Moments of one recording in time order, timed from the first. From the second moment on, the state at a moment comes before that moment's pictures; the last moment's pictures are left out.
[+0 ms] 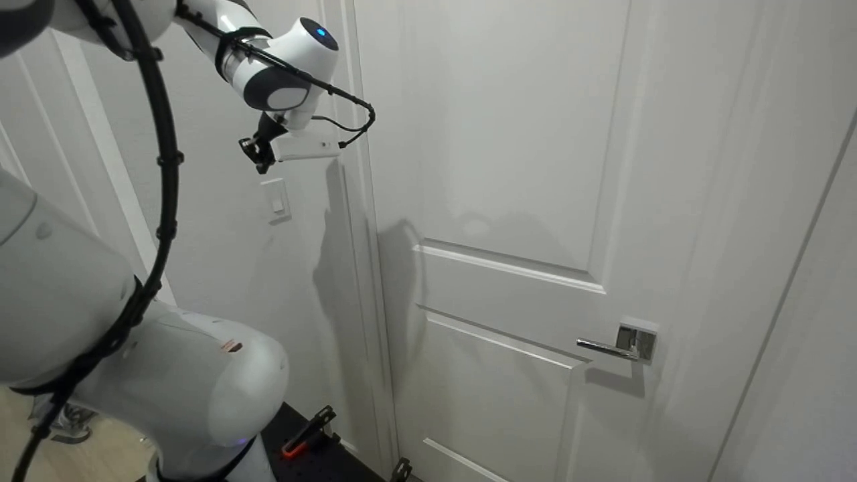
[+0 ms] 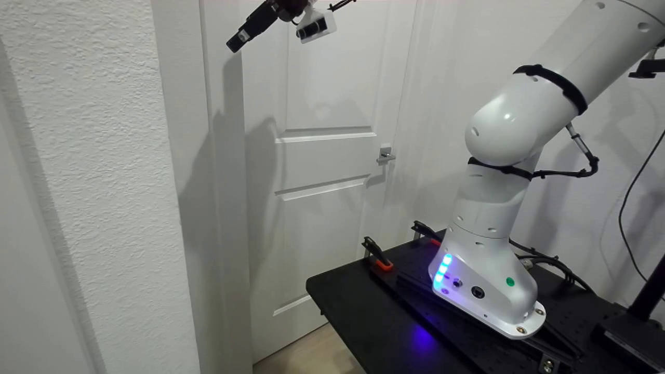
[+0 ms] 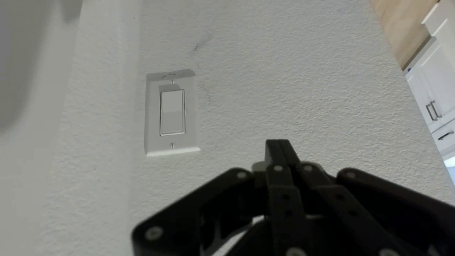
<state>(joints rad) 0.28 -0.47 0.23 -2.34 0.97 2.10 -1.39</state>
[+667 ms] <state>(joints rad) 0.34 -0.33 0.30 -2.35 0.97 2.38 -1.39</state>
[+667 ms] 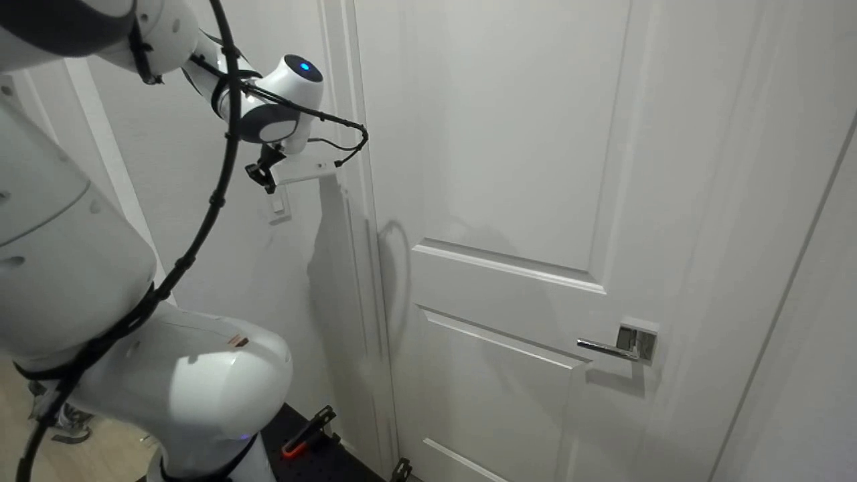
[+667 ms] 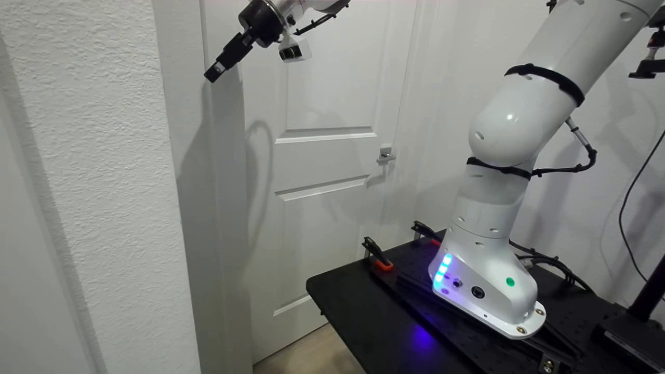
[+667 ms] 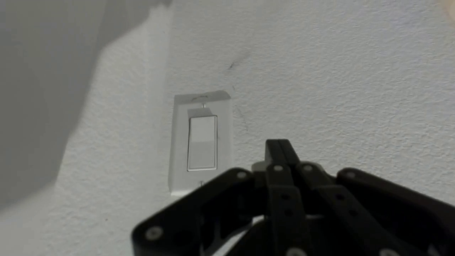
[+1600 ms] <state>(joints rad) 0.46 -0.20 0.31 -2.35 1.04 2.74 -1.44</state>
